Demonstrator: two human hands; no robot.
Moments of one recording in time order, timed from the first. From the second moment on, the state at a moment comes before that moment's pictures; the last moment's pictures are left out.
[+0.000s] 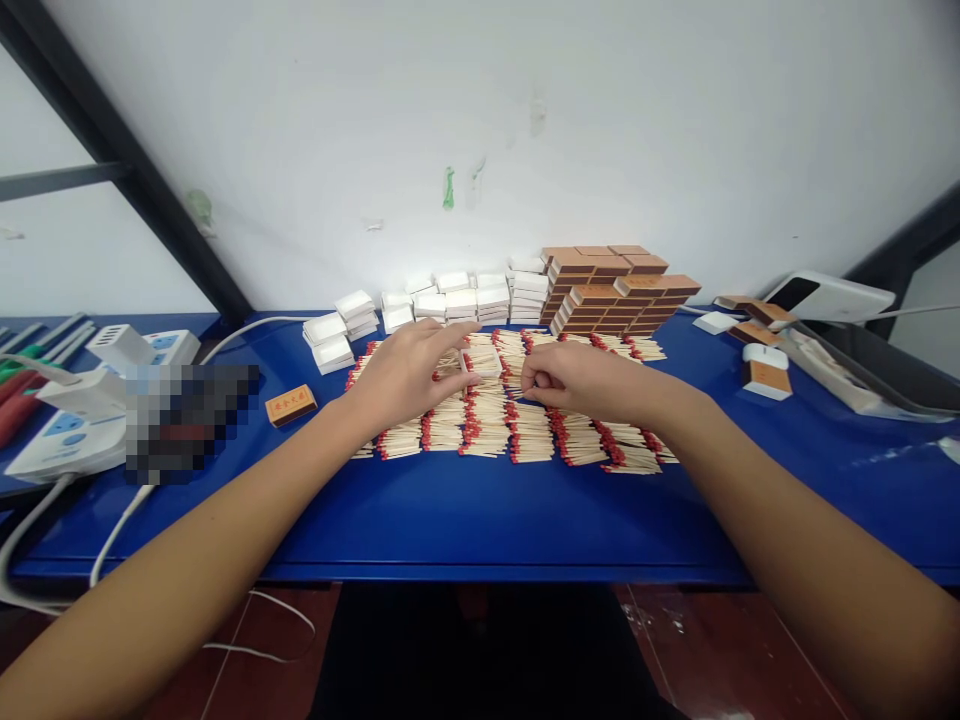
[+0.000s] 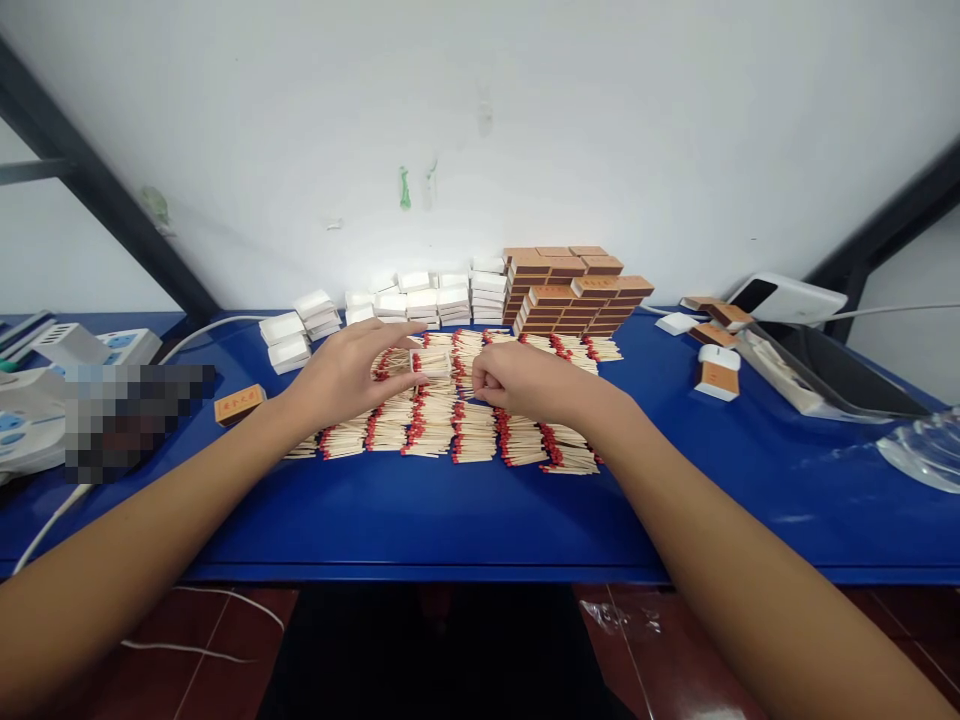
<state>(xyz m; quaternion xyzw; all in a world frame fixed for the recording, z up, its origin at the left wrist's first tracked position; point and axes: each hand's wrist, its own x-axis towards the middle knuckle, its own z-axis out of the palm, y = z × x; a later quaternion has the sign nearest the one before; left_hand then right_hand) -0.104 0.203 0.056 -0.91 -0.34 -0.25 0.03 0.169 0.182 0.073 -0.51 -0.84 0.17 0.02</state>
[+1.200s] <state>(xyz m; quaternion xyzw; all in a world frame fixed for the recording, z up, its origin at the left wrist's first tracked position) -0.096 0.195 0.051 -0.92 -0.27 -0.29 0.03 0.156 0.173 0.063 -0.42 -0.88 0.10 0.22</state>
